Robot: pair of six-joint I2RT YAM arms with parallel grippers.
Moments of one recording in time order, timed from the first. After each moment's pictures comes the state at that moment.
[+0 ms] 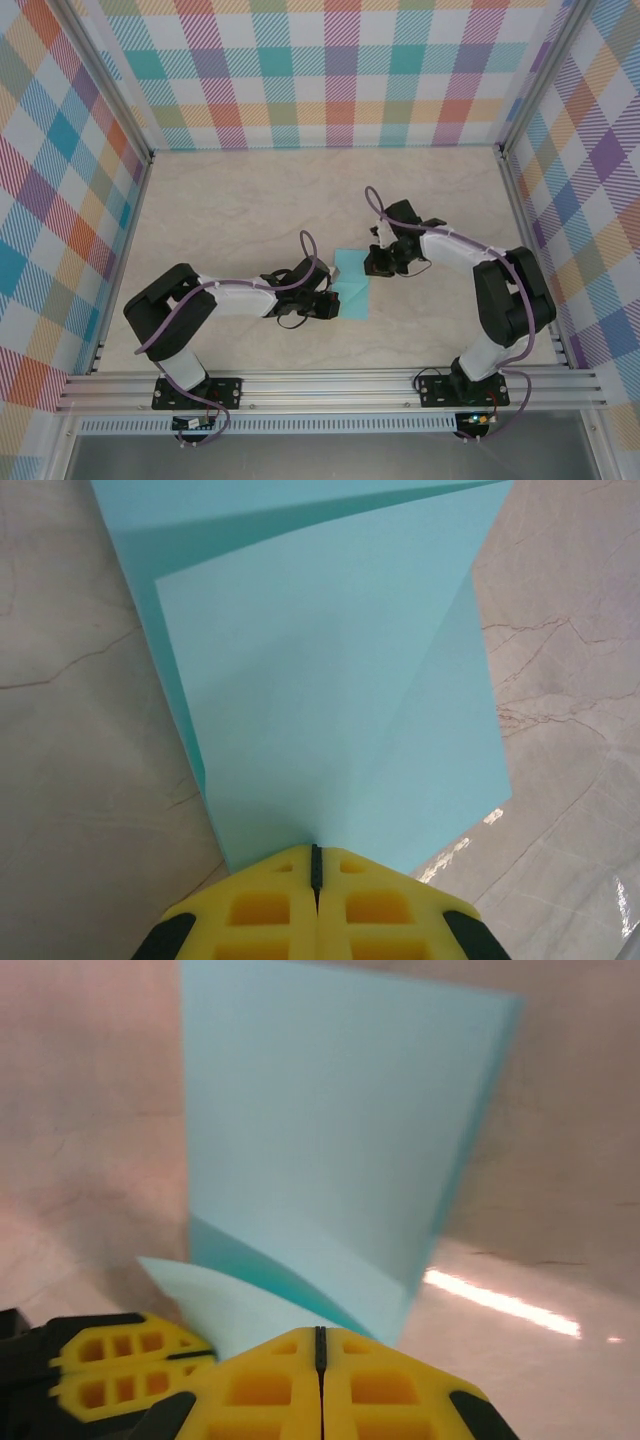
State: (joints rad) left arm -0.89 1.68 0.75 -0.03 0.24 -0.65; right arm 0.45 1.66 1.00 -0.59 -0.47 0.38
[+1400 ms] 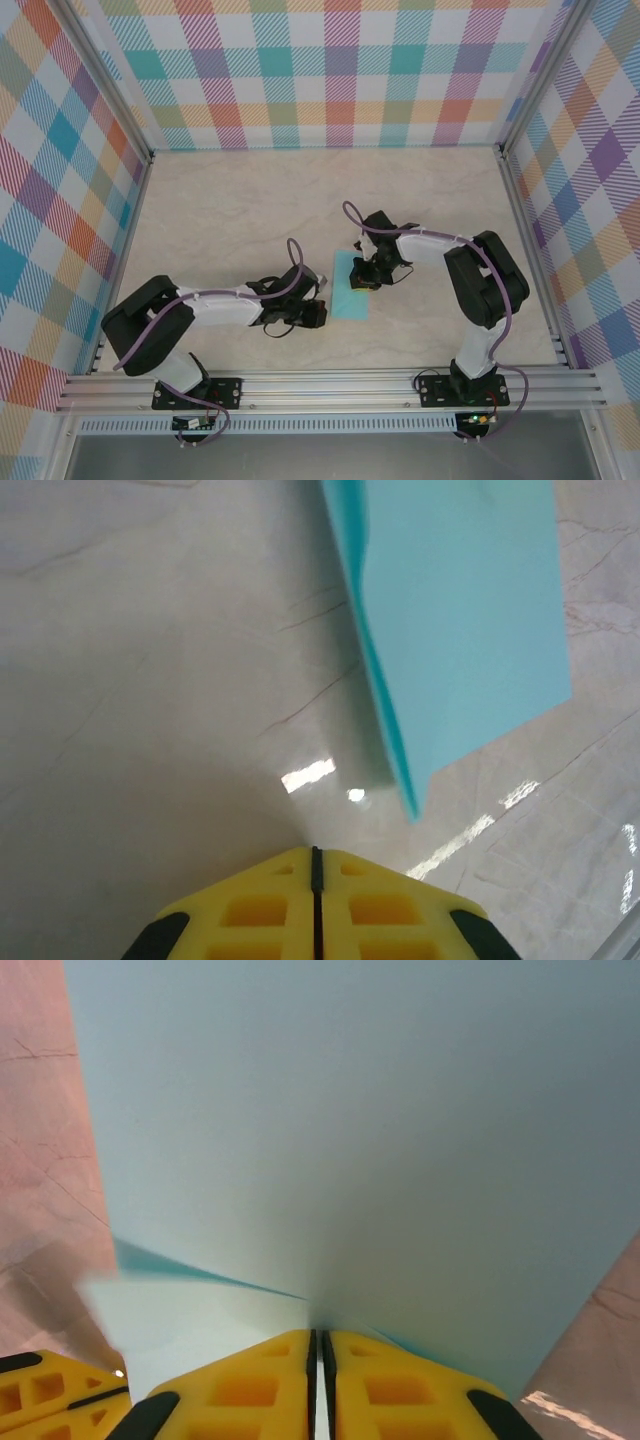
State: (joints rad) left arm -0.88 1.53 0.65 -0.14 0.22 -0.66; right arm 0.53 1.82 1.04 -0.59 -0.46 0.44
